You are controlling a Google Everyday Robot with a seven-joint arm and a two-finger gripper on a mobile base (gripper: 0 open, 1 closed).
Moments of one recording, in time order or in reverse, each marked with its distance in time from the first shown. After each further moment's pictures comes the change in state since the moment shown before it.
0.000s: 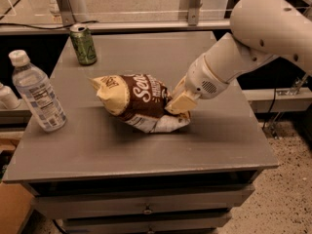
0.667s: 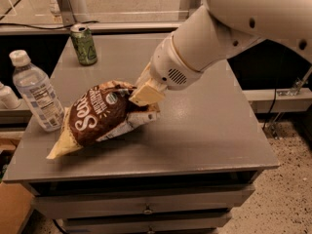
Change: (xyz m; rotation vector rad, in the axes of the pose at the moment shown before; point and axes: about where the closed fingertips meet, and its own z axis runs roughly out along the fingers) arm -0.109 0.063 -0.026 0.062 -0.105 -0.104
